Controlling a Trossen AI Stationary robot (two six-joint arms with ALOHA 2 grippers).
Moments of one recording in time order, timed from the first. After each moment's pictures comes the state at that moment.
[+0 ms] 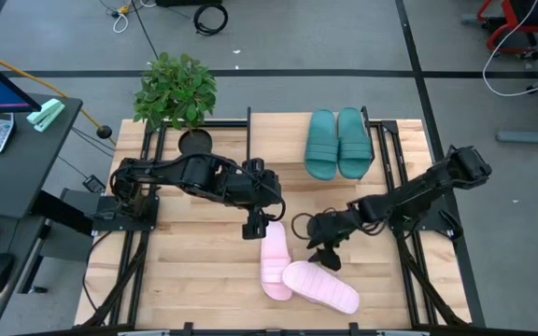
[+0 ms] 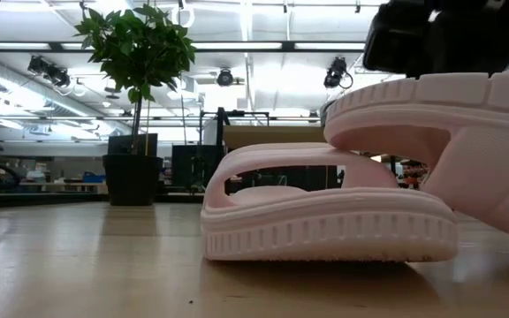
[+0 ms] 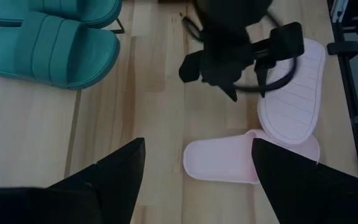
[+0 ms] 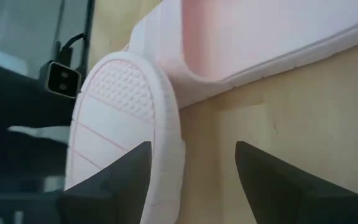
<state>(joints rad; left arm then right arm) -0.21 1.93 2.36 -1.33 -0.24 -0.14 0.31 1.46 0.68 0.02 -0.22 0.60</state>
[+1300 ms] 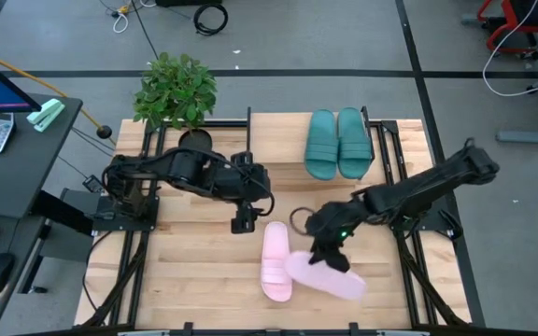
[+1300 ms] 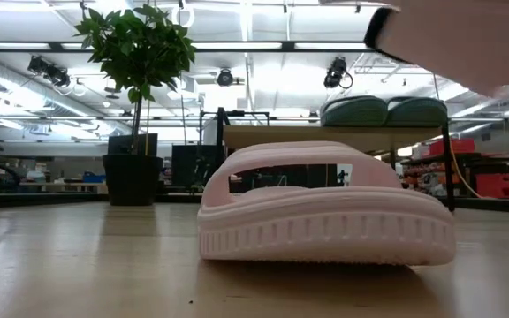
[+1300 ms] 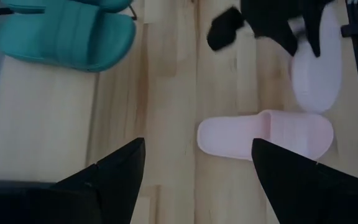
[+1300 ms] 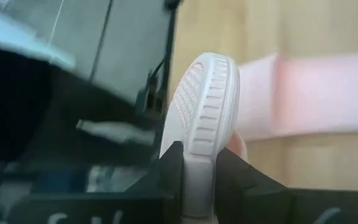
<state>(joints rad) -0.21 1.88 2.36 -1.43 -0.27 -0.13 0.31 1.38 1.00 -0.30 -0.35 0.60</state>
